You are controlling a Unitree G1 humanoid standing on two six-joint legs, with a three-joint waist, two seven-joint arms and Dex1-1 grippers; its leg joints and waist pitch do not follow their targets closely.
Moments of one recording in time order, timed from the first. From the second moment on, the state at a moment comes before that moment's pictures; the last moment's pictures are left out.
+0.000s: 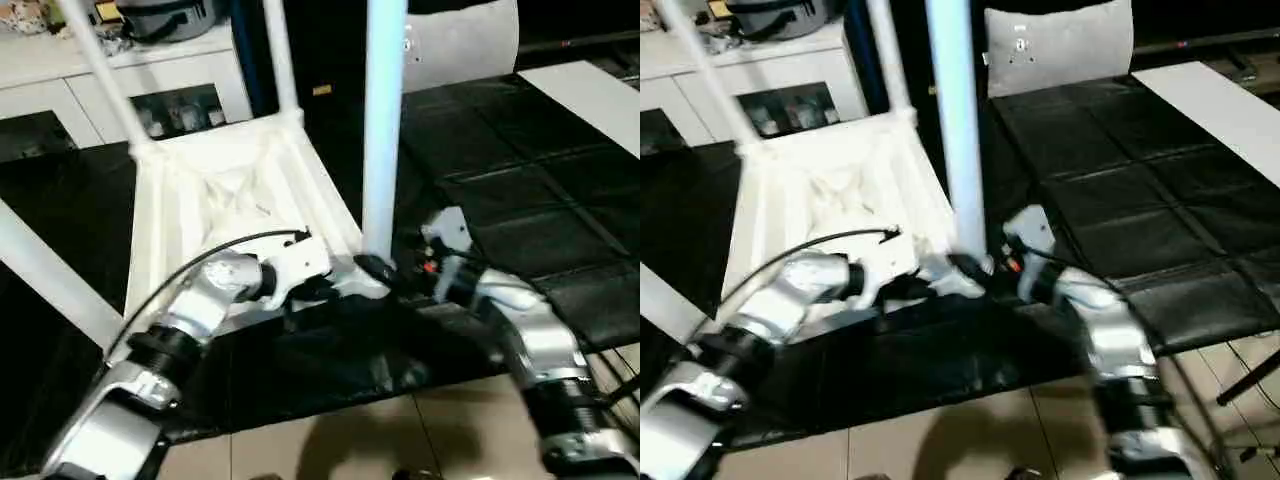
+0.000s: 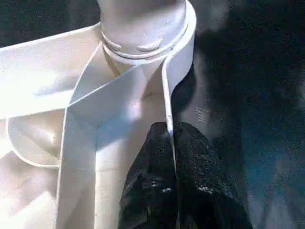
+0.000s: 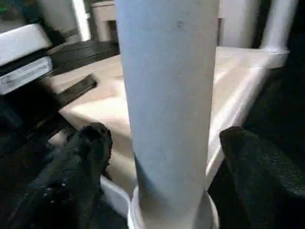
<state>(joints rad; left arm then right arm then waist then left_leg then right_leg) -0.63 0.32 -0.37 0.59 0.12 0.03 -1.03 -0.39 -0.31 0.05 0.31 0.23 0.16 0.92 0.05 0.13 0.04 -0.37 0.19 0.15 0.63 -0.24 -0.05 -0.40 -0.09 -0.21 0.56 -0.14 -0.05</state>
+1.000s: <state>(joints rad) -0.58 0.43 -0.44 0.53 0.06 -0.13 -1.33 -0.43 -0.49 0.17 0.29 0.32 0.33 1.37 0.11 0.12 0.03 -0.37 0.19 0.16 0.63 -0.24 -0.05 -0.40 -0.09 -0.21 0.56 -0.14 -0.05</state>
